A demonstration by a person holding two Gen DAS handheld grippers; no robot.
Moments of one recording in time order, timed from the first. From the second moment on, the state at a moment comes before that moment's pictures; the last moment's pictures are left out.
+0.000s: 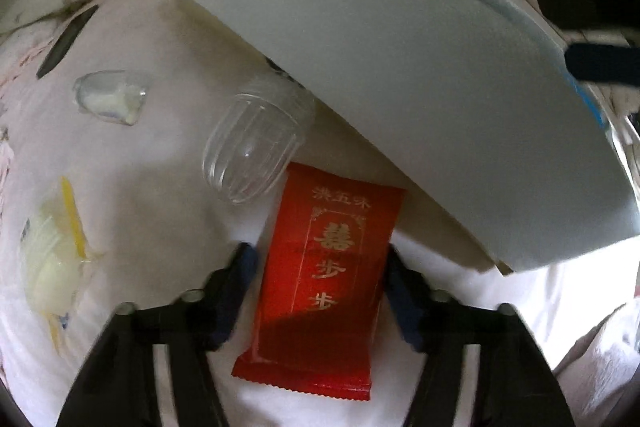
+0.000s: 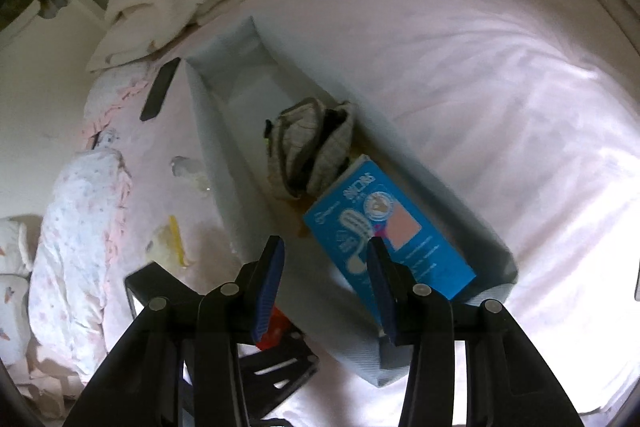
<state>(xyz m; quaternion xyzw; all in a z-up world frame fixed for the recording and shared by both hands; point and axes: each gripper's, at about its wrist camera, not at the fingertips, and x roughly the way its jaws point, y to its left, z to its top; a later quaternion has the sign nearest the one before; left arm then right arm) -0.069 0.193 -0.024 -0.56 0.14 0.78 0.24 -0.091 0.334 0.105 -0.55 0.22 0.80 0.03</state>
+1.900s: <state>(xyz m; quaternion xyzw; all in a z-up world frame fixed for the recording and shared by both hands) -0.081 0.257 0.124 -0.52 0.07 0.81 0.26 -0.077 0.405 0.120 -0.49 0.38 0.79 -0.03</state>
